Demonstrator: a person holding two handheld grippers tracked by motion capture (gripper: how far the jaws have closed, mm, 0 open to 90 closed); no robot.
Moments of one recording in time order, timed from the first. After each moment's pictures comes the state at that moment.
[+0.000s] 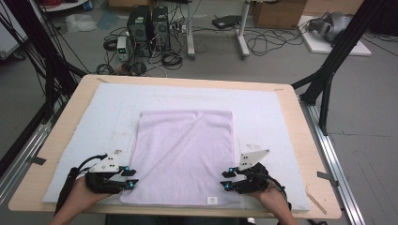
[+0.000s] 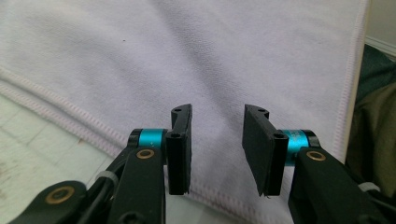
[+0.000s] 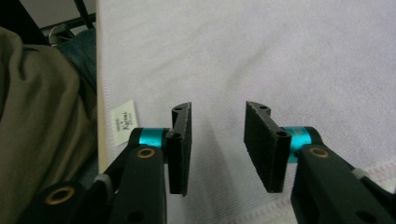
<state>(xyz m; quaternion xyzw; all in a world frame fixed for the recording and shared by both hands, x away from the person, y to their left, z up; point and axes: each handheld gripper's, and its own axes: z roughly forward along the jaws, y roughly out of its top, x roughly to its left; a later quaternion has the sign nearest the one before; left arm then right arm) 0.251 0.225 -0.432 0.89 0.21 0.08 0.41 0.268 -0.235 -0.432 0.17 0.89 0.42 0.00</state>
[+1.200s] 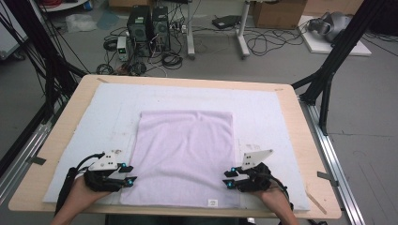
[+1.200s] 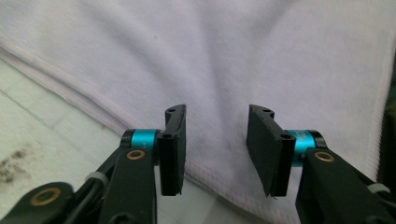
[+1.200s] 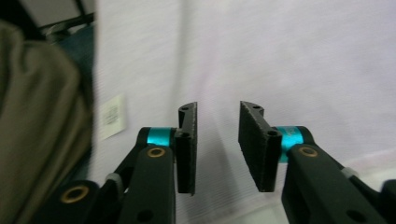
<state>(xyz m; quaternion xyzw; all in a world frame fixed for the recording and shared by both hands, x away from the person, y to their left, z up) 0.257 0.232 -0.432 0.87 0.24 0.10 0.41 0.271 -0.243 -0.432 0.17 0.89 0.42 0.01</state>
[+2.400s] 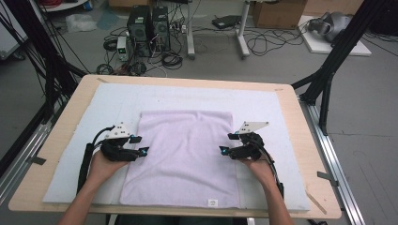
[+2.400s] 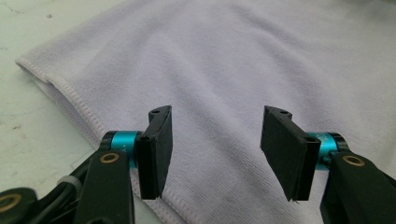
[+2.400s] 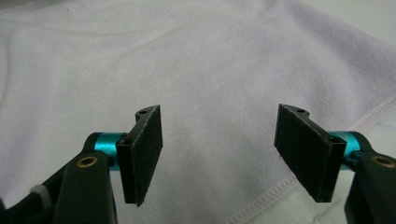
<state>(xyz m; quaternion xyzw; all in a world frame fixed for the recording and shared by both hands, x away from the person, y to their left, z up) 0.331 0.210 -0.425 0.83 0.31 0.14 0.44 0.357 -0.236 -0.430 0.28 0.85 0.44 0.10</state>
